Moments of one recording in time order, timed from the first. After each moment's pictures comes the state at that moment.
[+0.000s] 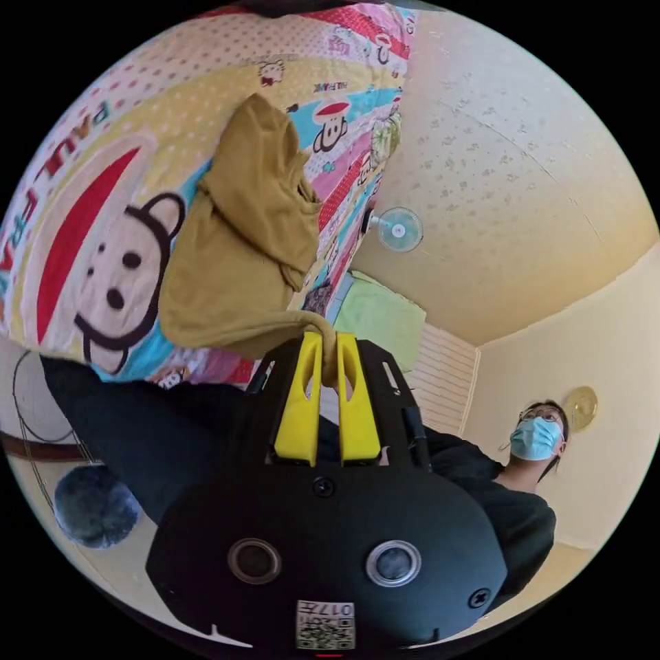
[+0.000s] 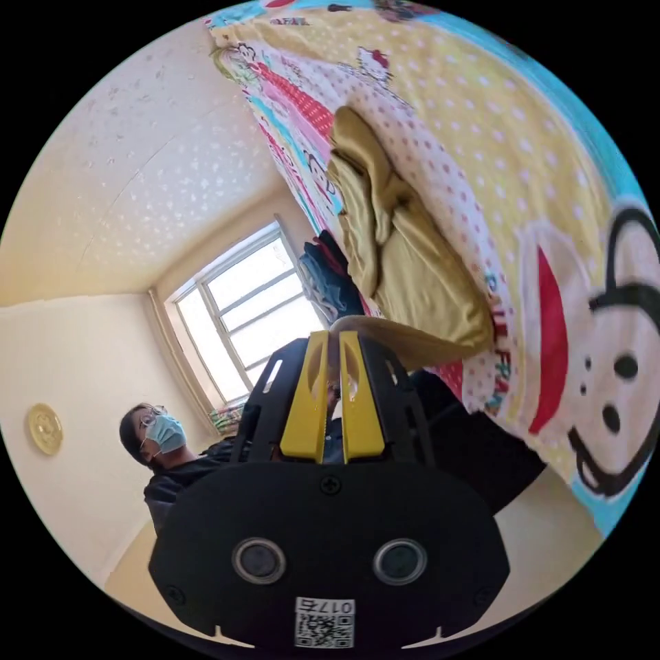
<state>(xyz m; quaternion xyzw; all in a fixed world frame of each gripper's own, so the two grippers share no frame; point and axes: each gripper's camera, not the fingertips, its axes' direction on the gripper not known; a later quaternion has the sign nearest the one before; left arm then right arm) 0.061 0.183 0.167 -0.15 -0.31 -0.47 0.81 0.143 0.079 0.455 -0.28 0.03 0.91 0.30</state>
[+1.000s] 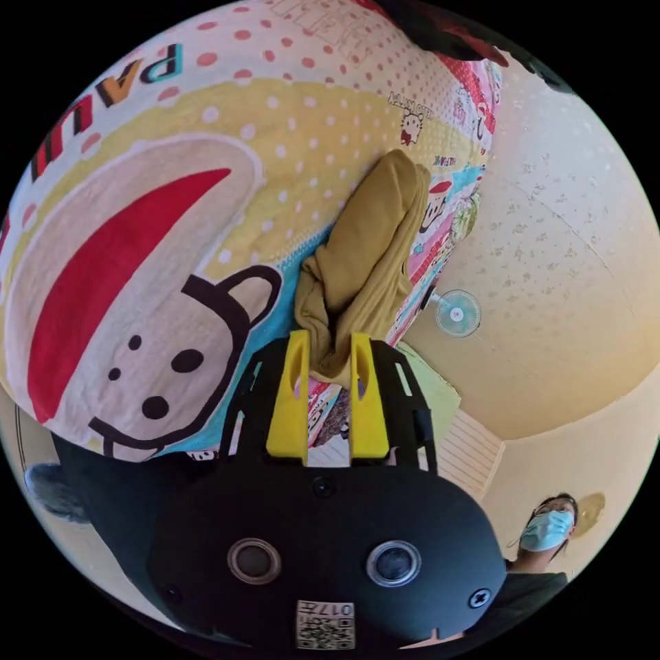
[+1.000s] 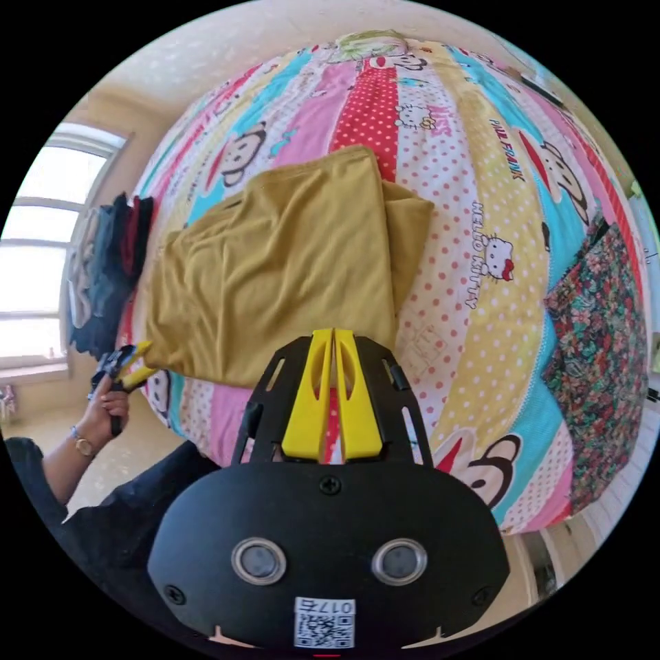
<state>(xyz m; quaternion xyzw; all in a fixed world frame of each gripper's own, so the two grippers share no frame) -0.039 0.209 0.108 -0.05 -0.44 -0.54 0.72 0.039 0.164 0.726 -0.80 0.24 0.42 0.35</state>
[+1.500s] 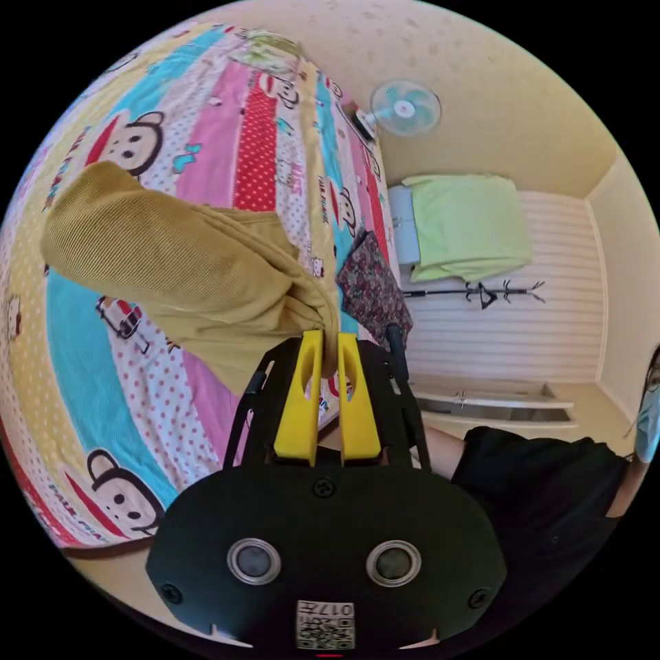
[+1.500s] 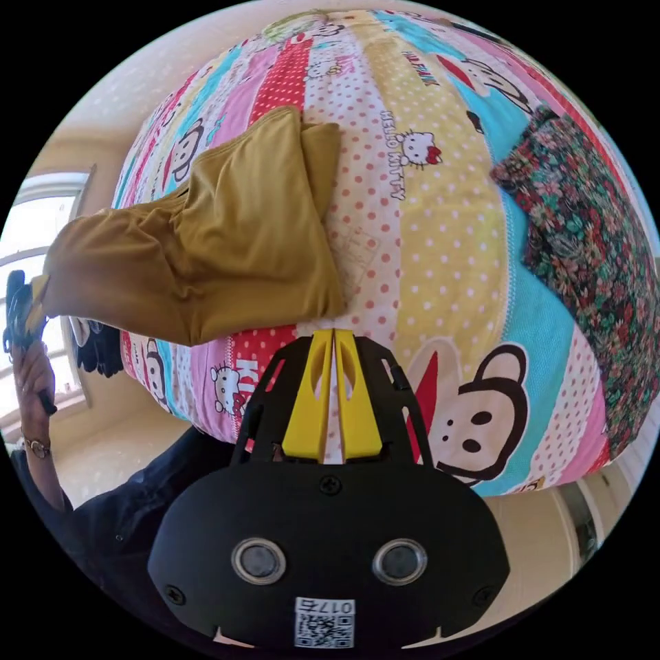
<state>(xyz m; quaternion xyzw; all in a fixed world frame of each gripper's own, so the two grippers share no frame) -0.072 0.185 0.440 -0.53 -0.39 -0.24 0.72 0.041 0.141 0.634 -0.72 0.28 0.55 0.32</state>
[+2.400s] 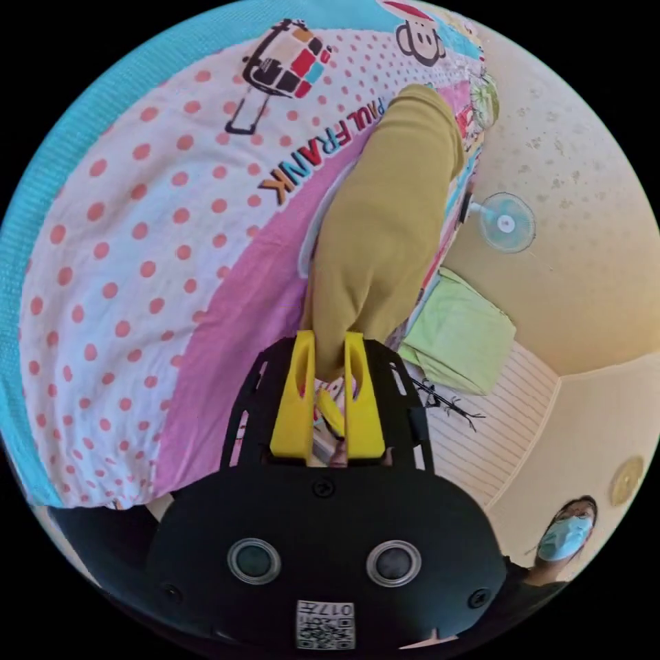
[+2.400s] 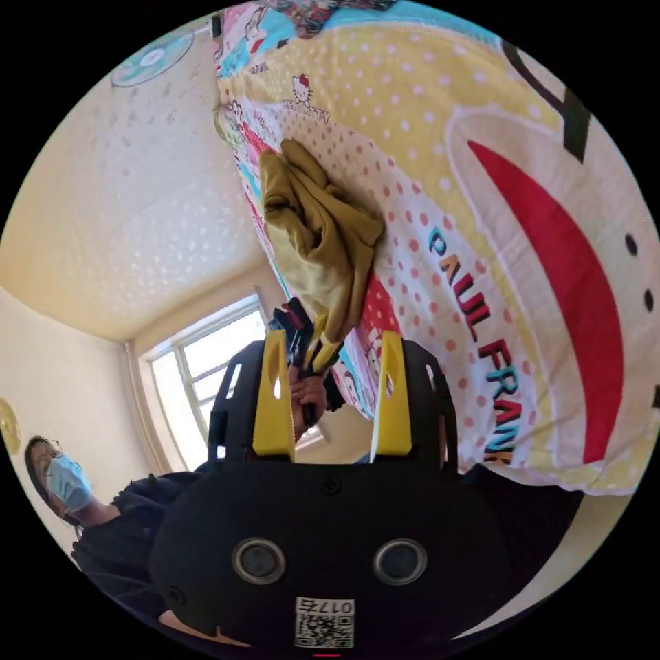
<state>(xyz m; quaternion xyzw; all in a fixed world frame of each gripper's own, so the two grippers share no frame) -0.146 0.290 0.225 -0.22 -0.39 -0.52 0.73 0.036 0.196 0.459 -0.23 0.22 0.89 0.32</state>
